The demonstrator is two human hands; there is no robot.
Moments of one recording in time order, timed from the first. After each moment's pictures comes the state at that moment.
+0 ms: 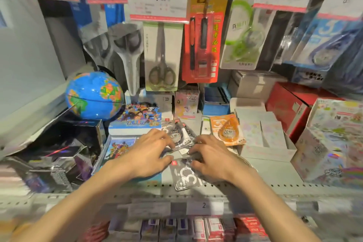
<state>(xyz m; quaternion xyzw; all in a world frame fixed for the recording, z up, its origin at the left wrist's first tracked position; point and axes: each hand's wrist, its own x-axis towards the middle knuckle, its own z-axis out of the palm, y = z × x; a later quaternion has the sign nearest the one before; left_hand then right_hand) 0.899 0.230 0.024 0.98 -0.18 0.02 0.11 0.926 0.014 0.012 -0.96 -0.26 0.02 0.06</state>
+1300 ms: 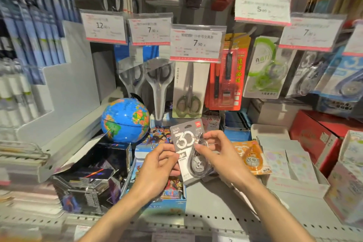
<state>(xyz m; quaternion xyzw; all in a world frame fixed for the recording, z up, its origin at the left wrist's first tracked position) 0.886 0.247 0.026 0.70 0.00 0.12 0.70 0.939 0.064 0.051 -0.81 -0.15 -0.04 0.57</state>
